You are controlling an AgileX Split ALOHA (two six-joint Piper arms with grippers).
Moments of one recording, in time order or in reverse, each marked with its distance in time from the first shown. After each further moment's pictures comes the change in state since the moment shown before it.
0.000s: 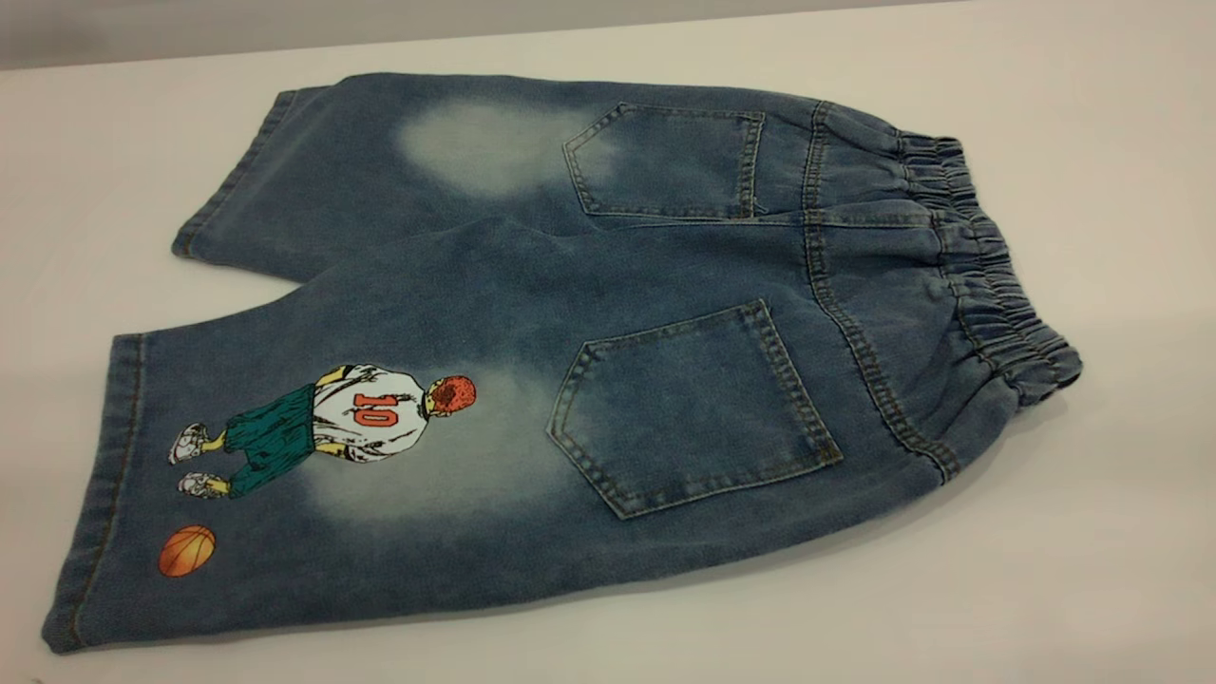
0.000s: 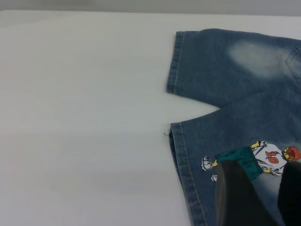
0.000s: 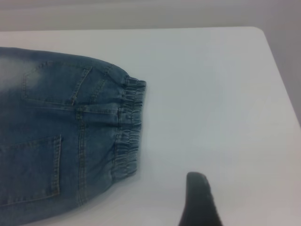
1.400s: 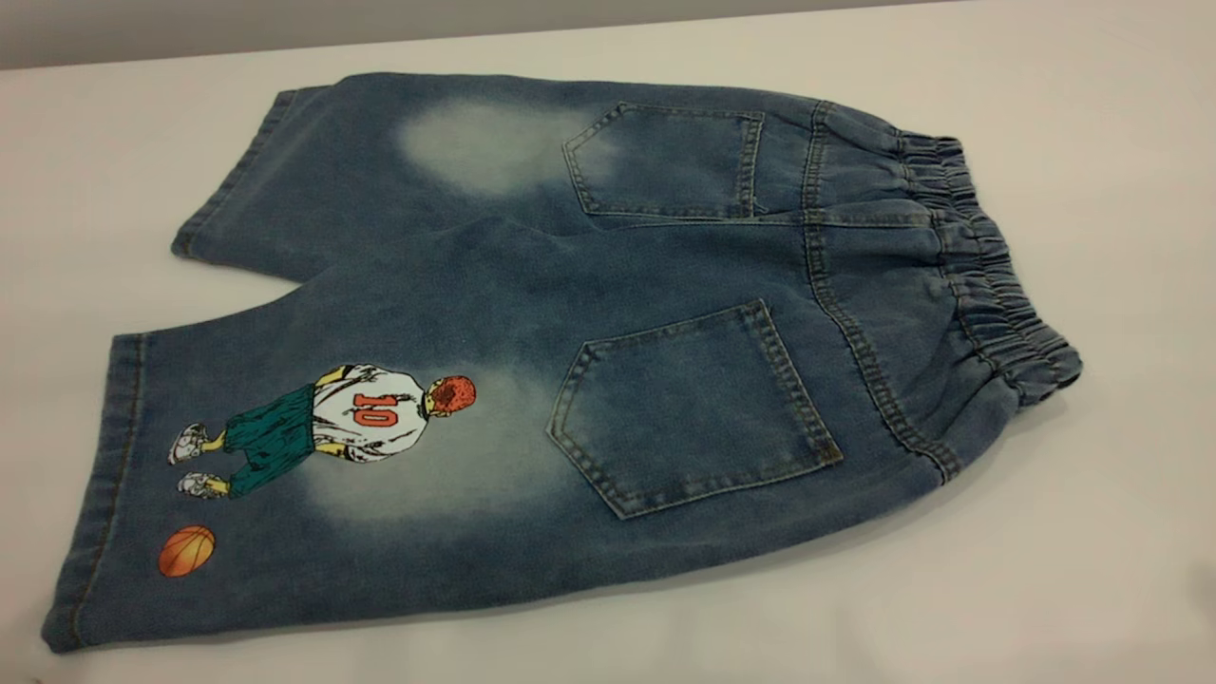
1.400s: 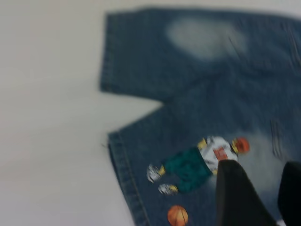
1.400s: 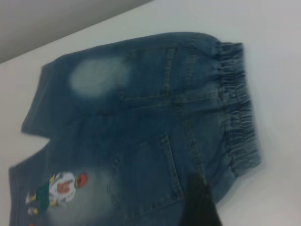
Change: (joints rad) left arm 0.000 0.553 -0.016 -0.311 -0.321 0.308; right arm 0.000 0.533 -0.009 0.371 -0.322 0.115
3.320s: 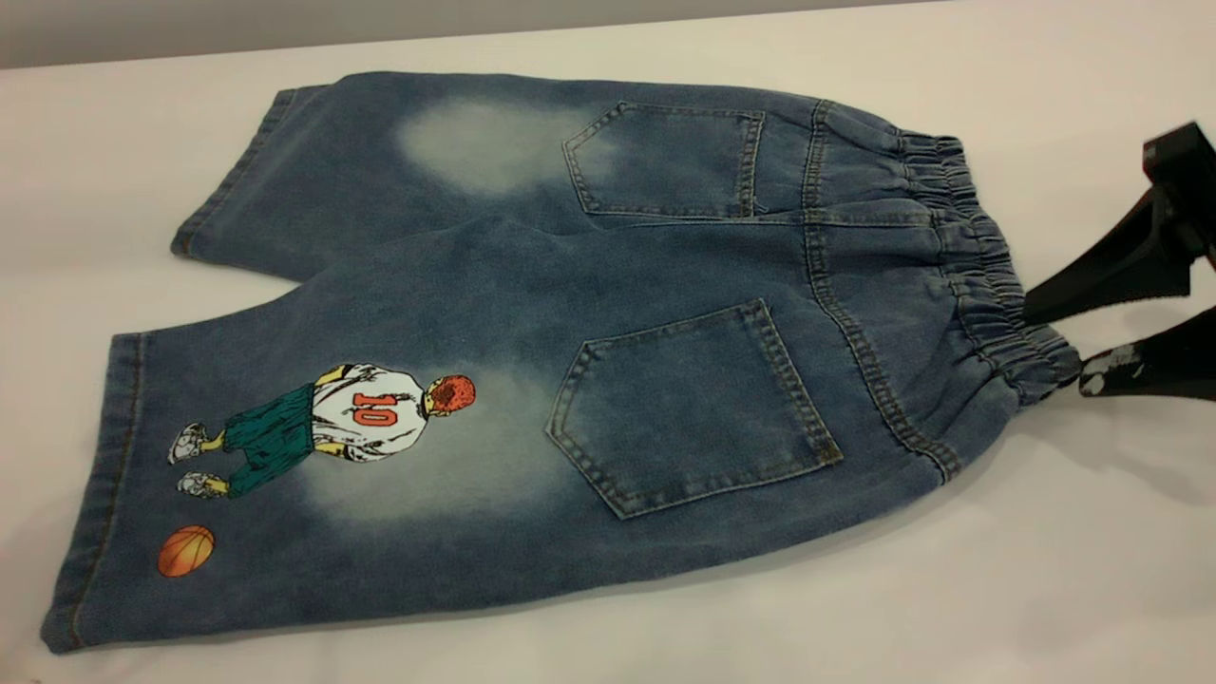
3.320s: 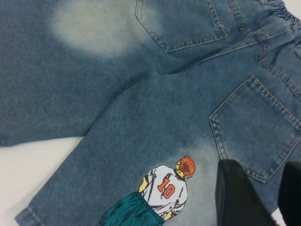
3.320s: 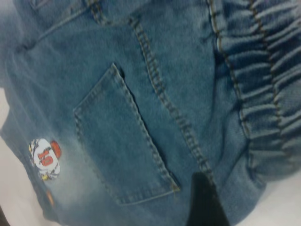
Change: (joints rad) left arm 0.000 0.651 -0.220 -0.500 -0.075 0.634; right arm -0.248 1.456 -0.026 1.229 0.025 -1.424
